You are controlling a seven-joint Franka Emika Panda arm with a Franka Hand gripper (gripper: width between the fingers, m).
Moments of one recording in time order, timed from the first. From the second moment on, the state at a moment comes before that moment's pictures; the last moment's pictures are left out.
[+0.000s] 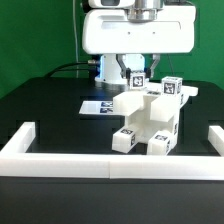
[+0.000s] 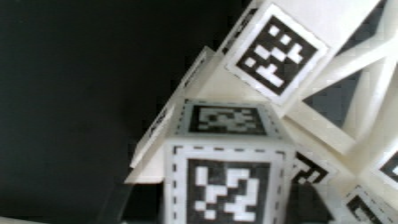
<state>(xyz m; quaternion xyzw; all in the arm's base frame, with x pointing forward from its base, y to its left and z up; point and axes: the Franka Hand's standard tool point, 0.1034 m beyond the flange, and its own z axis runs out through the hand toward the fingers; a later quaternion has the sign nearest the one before) 0.513 -0.004 0.124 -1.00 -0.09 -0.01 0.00</state>
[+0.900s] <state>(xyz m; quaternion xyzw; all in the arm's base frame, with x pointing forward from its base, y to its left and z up) 0.513 -0.004 0.124 -1.00 0.03 -0.01 0.00</state>
